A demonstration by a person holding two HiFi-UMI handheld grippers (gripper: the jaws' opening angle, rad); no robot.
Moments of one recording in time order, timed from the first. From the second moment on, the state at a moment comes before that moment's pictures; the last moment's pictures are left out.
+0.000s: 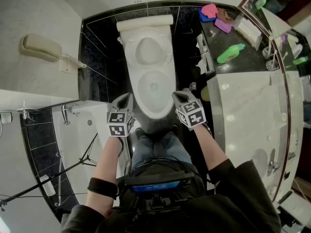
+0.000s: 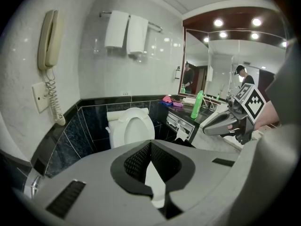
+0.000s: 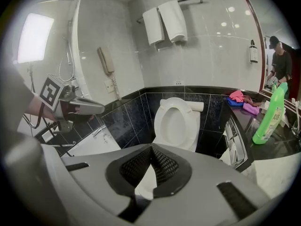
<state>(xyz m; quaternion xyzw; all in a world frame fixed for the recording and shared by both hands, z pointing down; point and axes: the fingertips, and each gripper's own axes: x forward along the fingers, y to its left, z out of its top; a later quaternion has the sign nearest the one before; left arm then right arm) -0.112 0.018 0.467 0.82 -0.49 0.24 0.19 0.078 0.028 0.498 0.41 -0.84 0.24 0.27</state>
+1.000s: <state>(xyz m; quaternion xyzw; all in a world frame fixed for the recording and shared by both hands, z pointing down) -0.105 0.033 0.472 0.82 -0.48 0.25 0.19 0.084 0.036 0.501 0.41 -0.83 0.24 0.27</state>
